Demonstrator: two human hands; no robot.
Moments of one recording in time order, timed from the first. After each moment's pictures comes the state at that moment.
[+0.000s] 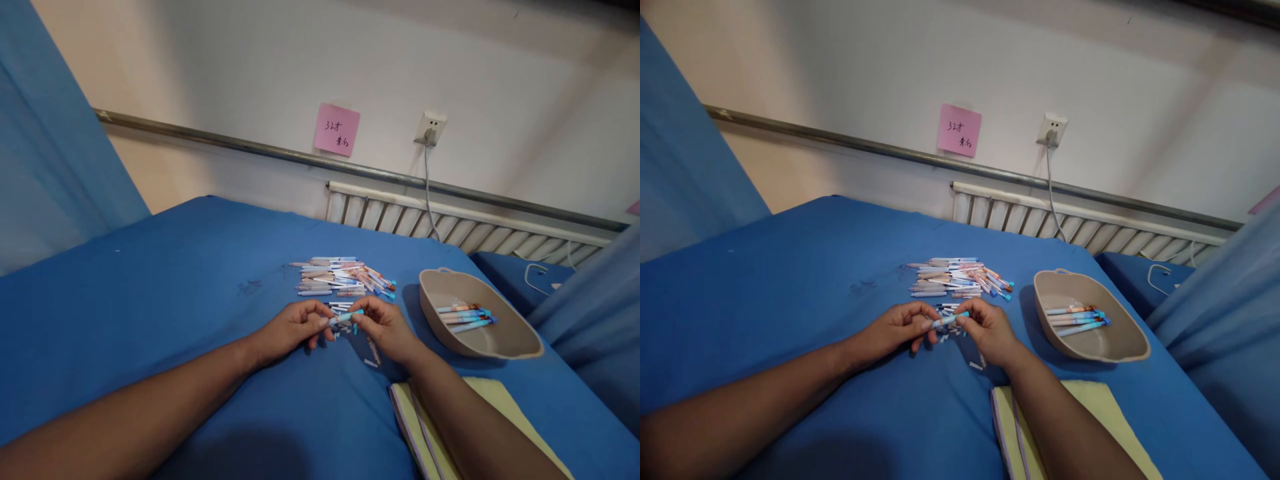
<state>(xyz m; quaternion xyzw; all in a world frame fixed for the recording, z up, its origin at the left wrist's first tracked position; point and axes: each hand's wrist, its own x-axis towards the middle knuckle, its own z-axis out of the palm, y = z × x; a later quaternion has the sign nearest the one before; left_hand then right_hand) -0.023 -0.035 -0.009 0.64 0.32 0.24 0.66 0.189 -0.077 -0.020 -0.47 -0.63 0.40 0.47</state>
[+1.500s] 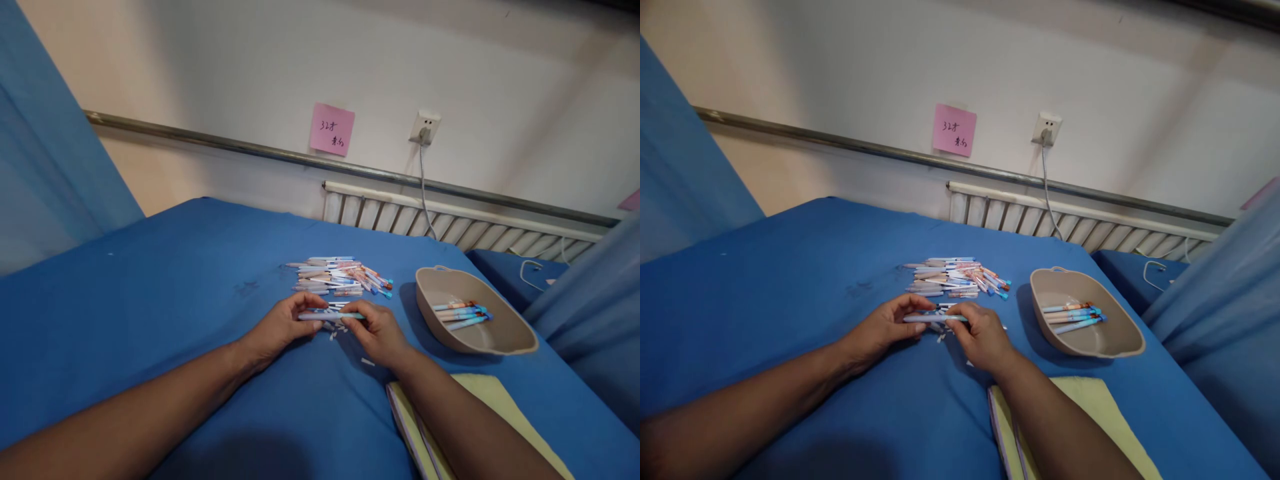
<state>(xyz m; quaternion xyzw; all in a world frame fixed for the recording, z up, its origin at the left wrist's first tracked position) -0.023 -0.037 -0.006 0.58 0.37 0.32 0.66 0.185 -0.082 -0.019 -0.47 -0.76 0.19 0.42</state>
